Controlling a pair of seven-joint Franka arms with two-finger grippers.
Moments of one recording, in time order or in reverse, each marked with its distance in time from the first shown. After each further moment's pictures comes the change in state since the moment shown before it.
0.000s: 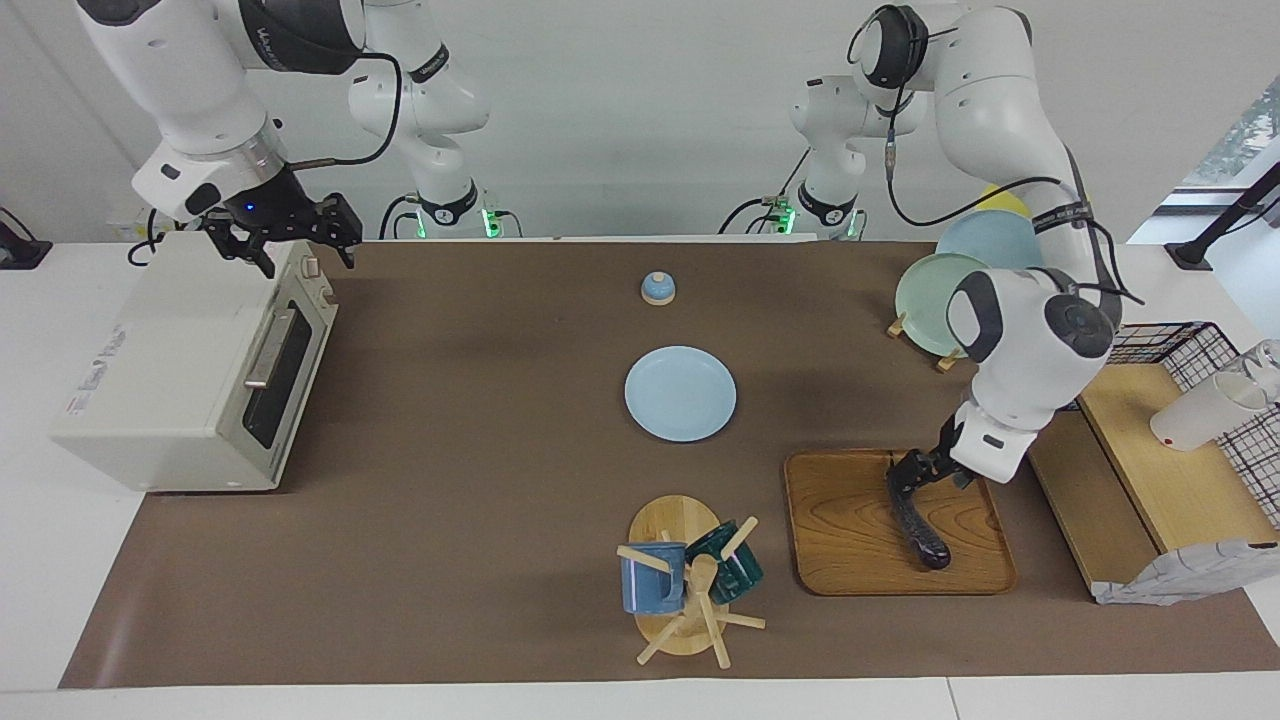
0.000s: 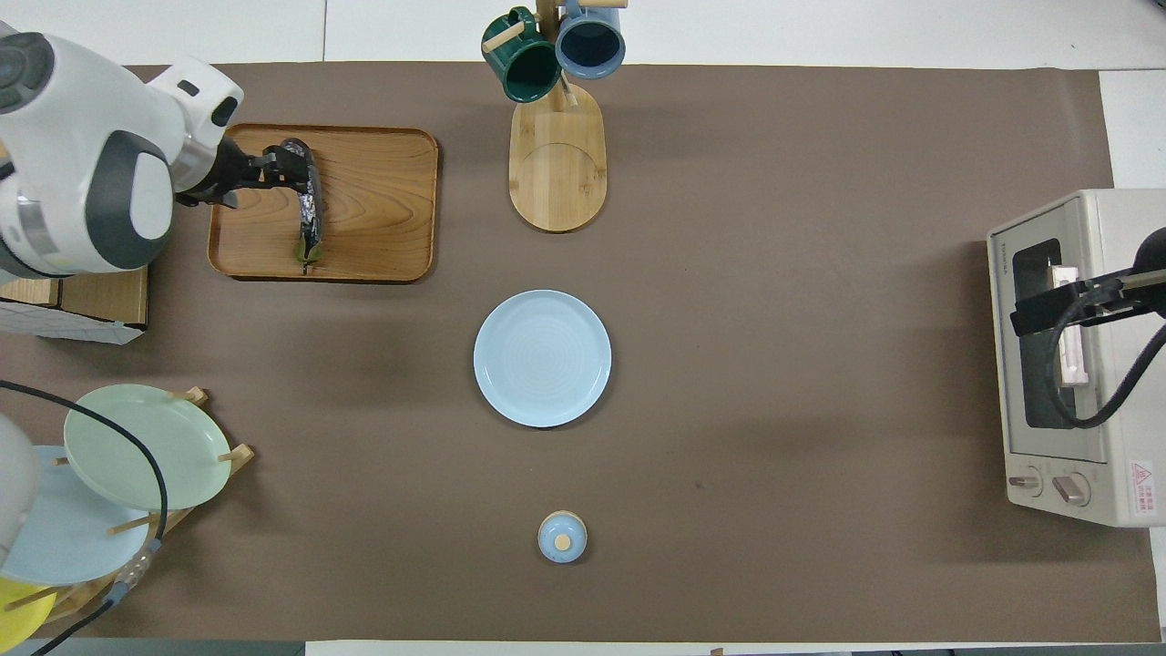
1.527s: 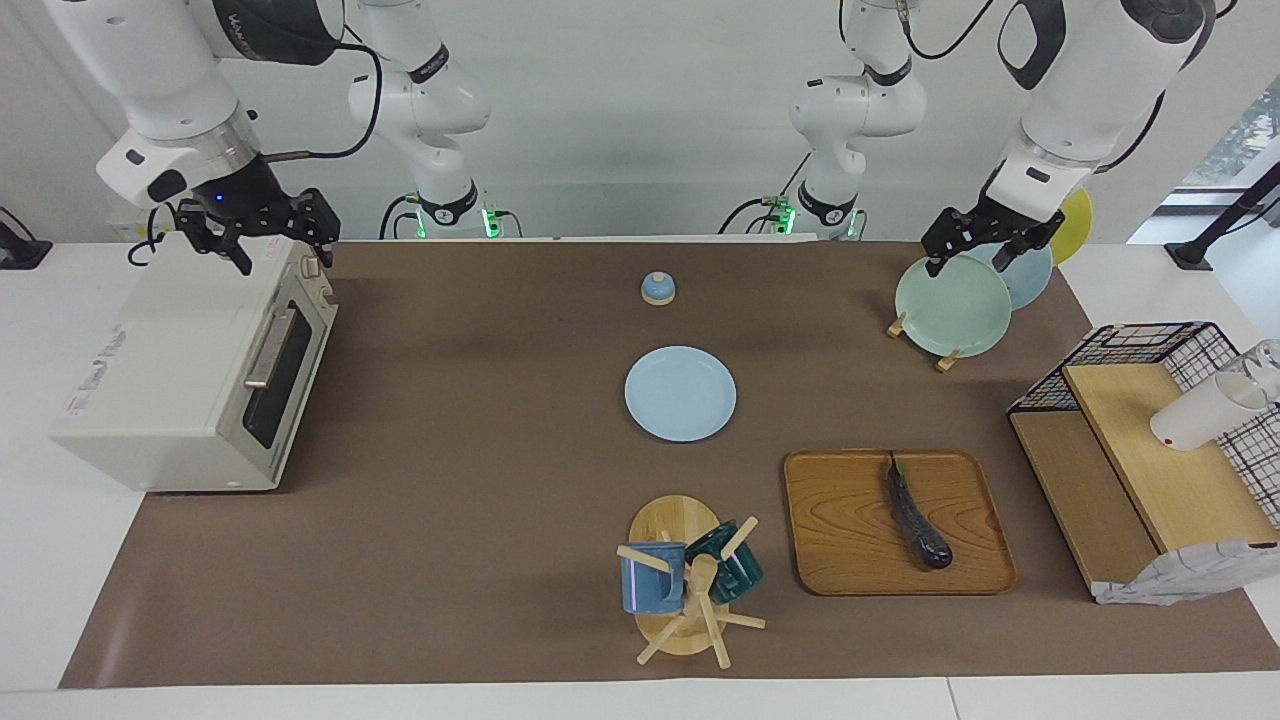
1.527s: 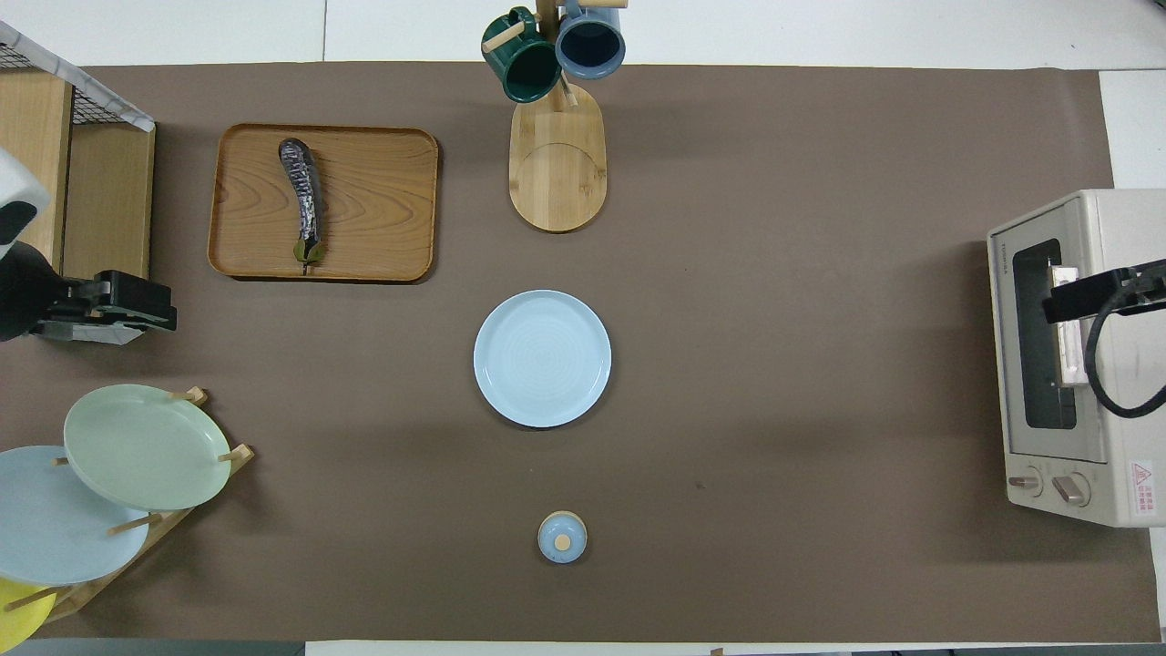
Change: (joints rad) left arm 0.003 -0.504 -0.012 -0.152 0.073 -0.482 0.056; right arm -0.029 0.001 -0.011 0.027 0.000 0.007 0.000
